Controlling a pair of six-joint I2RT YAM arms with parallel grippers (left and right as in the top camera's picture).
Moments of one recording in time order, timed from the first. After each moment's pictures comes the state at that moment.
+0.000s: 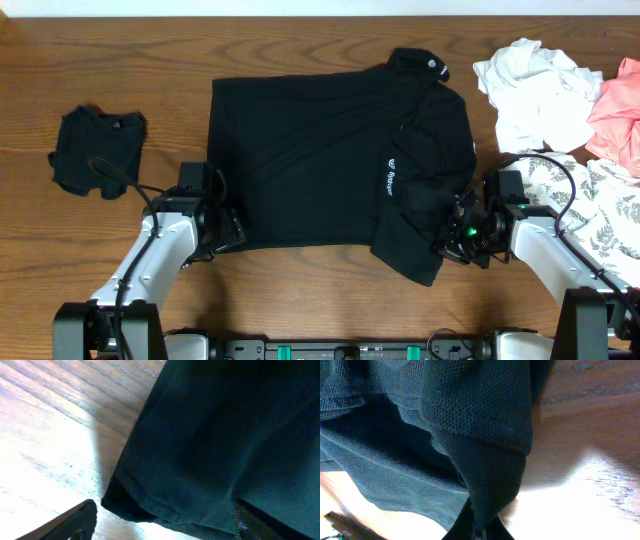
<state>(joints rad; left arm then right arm) -0.03 1.42 0.66 -0.73 -0.06 -0.46 -0.01 1.45 0.59 -0.66 -0.48 0.33</state>
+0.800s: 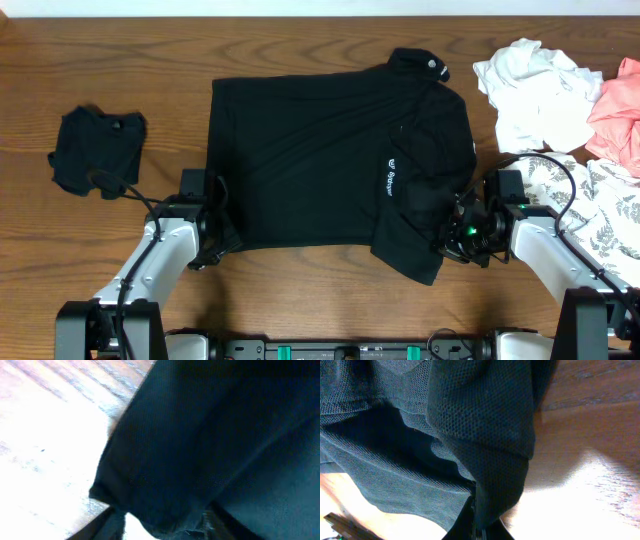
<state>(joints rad) -0.03 1.42 0.61 -0.67 -0.01 -0.59 -0.01 1.45 0.59 -0.65 -0.48 0.33</state>
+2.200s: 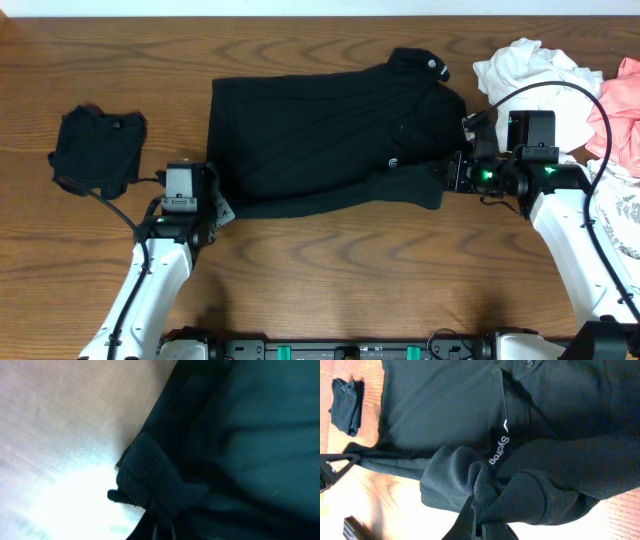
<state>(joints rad) -0.03 1.23 0.61 -0.45 -0.06 -0.54 -0.01 1.40 0.93 -0.61 -0.60 0.18</state>
